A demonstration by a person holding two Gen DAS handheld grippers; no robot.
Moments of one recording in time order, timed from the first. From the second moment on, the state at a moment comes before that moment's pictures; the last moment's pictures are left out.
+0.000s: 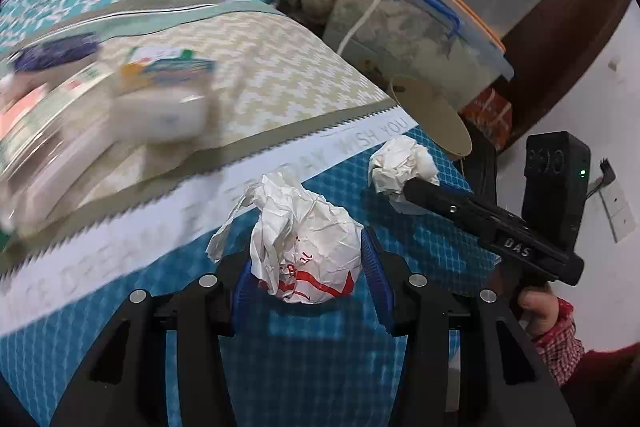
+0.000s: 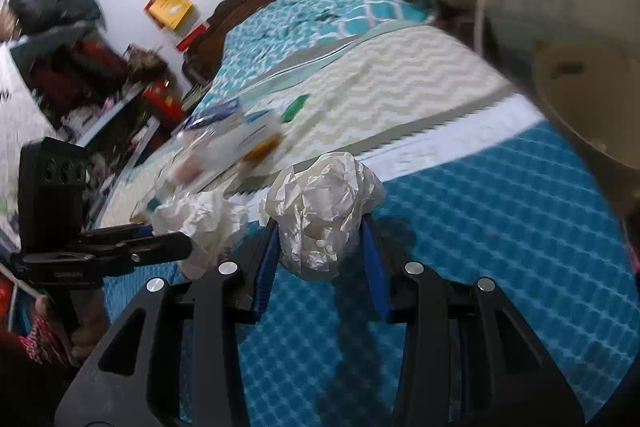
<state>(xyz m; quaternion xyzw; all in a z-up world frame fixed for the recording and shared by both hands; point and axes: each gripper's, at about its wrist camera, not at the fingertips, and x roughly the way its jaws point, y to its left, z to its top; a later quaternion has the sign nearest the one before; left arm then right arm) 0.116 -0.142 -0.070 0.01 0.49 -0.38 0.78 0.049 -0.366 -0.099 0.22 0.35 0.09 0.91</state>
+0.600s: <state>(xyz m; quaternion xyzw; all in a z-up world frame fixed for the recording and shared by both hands) 0.141 -0.339 -0.055 0.10 0.47 -0.46 0.75 0.010 -0.522 -0.090 0.28 0.27 -0.06 0.92</state>
